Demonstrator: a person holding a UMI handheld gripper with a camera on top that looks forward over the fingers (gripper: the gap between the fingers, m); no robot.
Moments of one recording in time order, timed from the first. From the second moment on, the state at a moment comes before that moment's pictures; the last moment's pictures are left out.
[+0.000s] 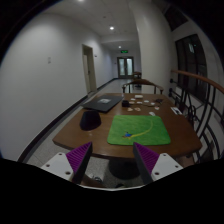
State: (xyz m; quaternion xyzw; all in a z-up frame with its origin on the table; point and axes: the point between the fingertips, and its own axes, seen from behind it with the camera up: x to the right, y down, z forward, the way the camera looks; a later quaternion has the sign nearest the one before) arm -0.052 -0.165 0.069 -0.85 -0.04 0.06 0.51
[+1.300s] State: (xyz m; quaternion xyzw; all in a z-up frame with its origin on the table) arm -0.196 0.089 0.121 -0.79 -0.14 0.05 0.59
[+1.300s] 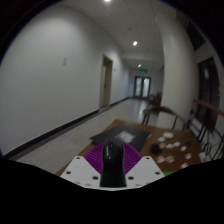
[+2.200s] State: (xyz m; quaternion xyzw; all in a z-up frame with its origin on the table) arm 0.033 0.003 0.046 -0.87 -0.06 0.01 0.49
